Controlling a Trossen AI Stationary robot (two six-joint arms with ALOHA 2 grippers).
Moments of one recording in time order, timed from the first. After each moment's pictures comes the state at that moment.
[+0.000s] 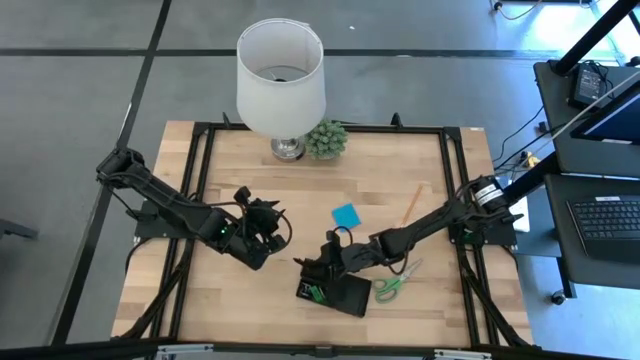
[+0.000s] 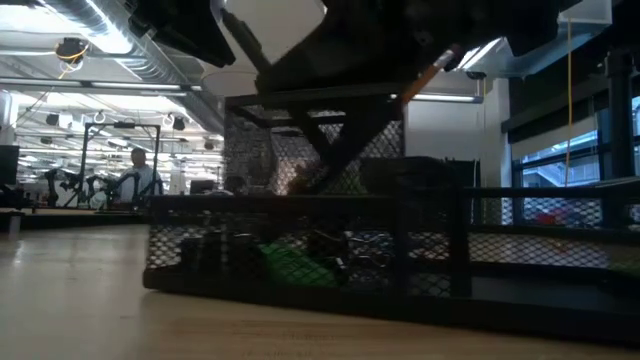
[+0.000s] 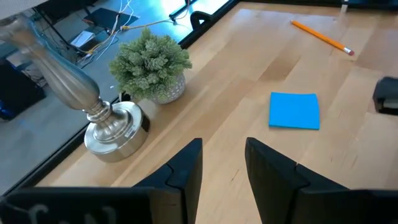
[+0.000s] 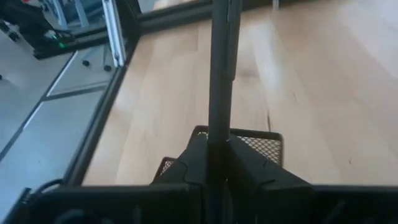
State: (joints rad) left arm -0.48 1.38 1.04 -0.75 -1.03 -0.82; right arm 0.39 1.90 1.06 0.40 0.19 0.38
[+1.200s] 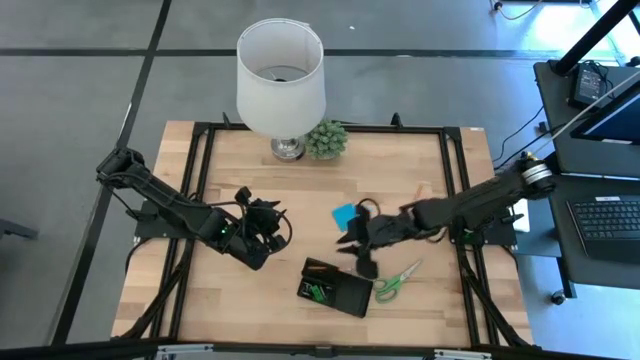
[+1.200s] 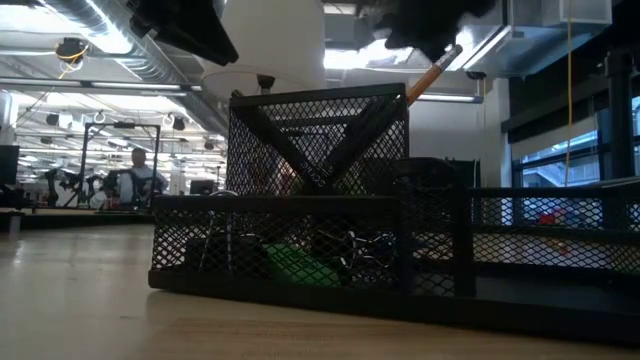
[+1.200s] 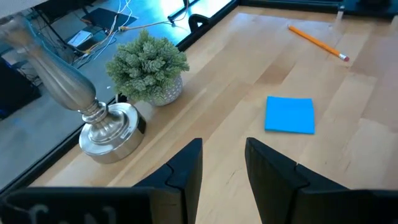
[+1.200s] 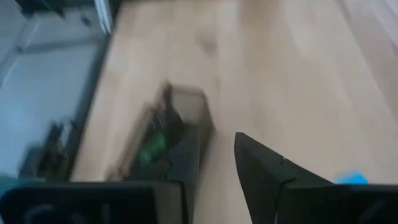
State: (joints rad) left arm -0.48 1.38 1.04 -0.73 -1.03 -0.82; right arm 0.32 1.48 1.06 -0.22 0.14 0.33
